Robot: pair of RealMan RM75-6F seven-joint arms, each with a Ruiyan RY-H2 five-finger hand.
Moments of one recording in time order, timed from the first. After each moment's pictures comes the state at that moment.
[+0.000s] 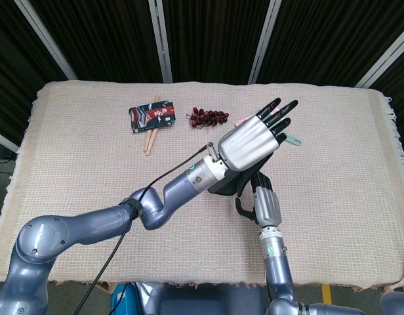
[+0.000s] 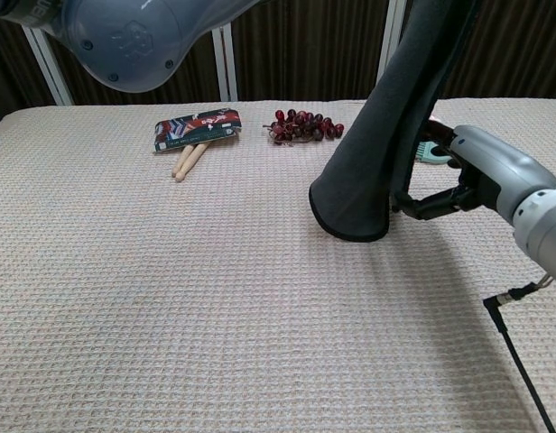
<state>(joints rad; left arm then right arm) -1.45 -1.72 -0.40 -1.09 1.43 1.05 0.42 0.46 -1.78 0.29 -1.76 -0.99 1.36 -0.33</state>
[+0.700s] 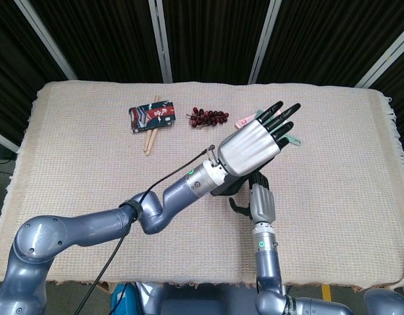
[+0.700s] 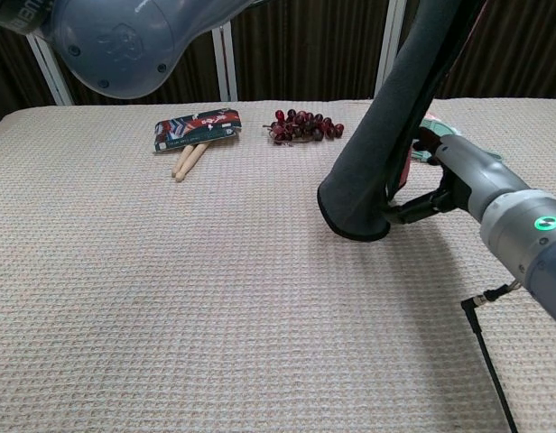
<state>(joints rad) -1.43 -1.71 -0.39 -1.15 1.43 1.10 0.42 0.50 -1.89 0.38 -1.68 -0.87 1.38 -0.40</state>
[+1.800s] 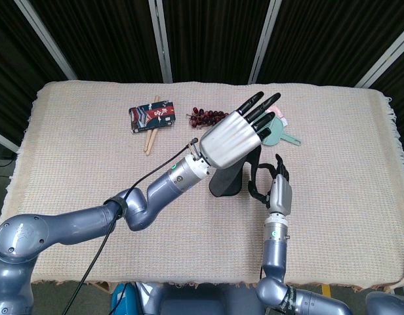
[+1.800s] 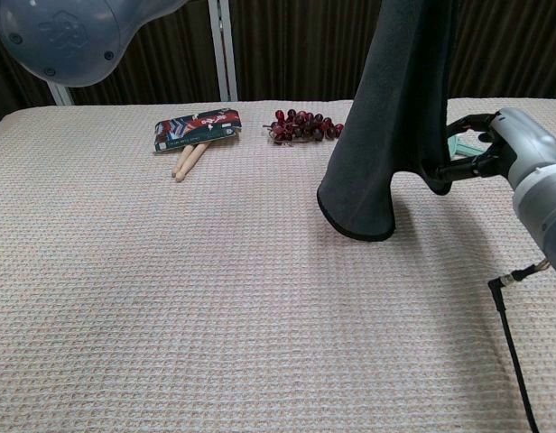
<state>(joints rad) -1.37 -1.64 -0.38 -1.20 1.43 1.13 0.42 0.48 -1.91 0.49 -1.60 -0.89 1.44 -0.23</state>
